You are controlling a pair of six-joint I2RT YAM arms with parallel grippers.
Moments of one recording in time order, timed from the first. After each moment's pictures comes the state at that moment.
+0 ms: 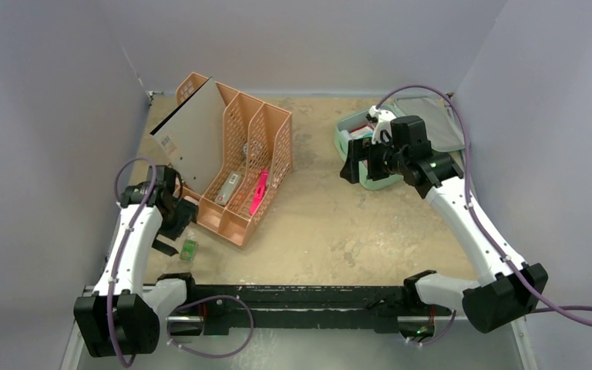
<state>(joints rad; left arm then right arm) 0.07 1.04 0.88 -1.23 -0.21 -1.12 0.35 1.21 1.22 -0.74 -0.26 0.18</state>
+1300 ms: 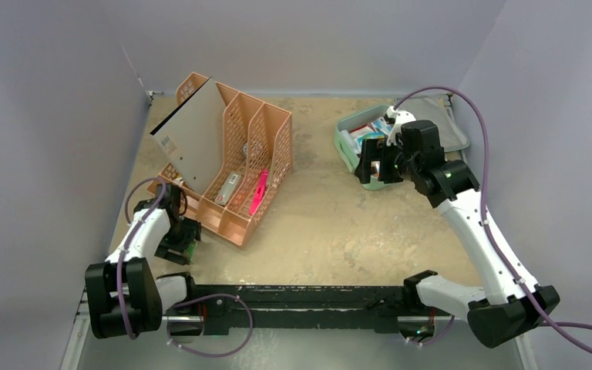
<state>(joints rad) 0.15 1.16 0.59 -0.93 -0.17 -1.17 0.35 1.11 1.25 -0.85 -0.06 0.25</state>
